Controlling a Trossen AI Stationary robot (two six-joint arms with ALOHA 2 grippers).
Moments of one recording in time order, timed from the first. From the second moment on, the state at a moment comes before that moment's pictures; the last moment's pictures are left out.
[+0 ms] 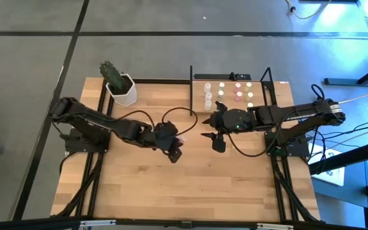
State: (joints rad) left arm -0.24 1.52 1.19 -0.46 -0.35 -0.85; right arm 0.15 1.32 1.20 -0.51 0.22 0.15
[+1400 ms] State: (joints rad) left arm -0.29 1.46 1.19 -0.44 -0.51 -0.42; right arm 0.10 1.54 1.20 -0.17 0.04 -0.21
